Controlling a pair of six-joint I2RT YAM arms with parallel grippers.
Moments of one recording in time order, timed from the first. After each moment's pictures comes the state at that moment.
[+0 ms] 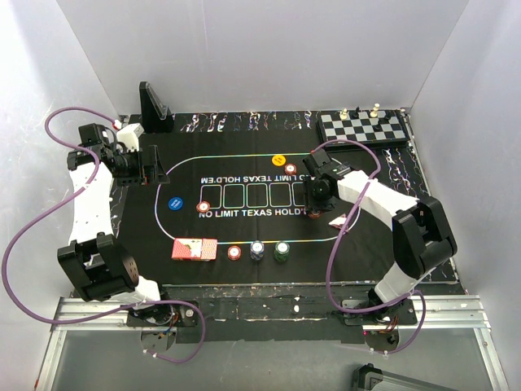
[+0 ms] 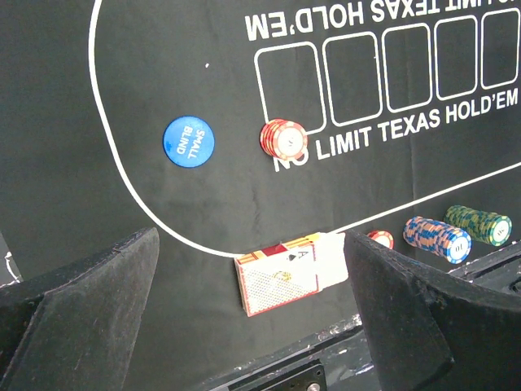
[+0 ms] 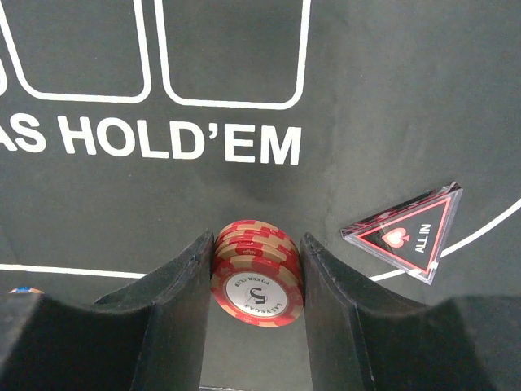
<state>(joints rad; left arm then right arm) 0.31 1.46 1.41 -1.00 0.56 0.25 0.55 1.63 1.15 -0.70 0.10 0.43</state>
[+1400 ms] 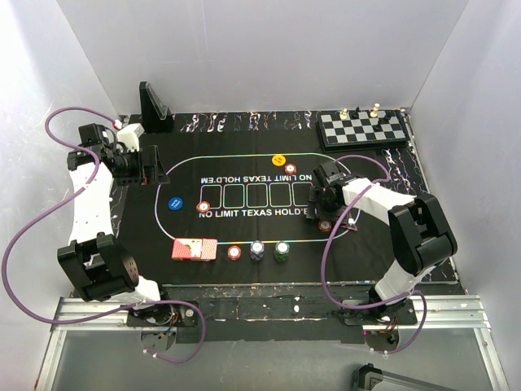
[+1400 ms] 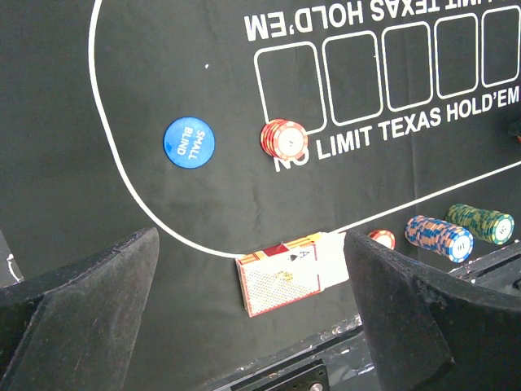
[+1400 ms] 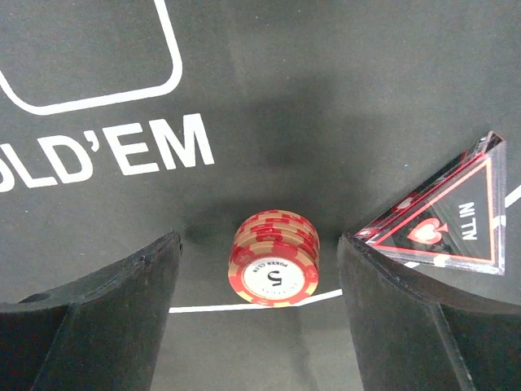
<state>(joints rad) 0.31 1.46 1.41 -1.00 0.56 0.26 0.47 1.65 0.98 -0.62 0.09 0.58</state>
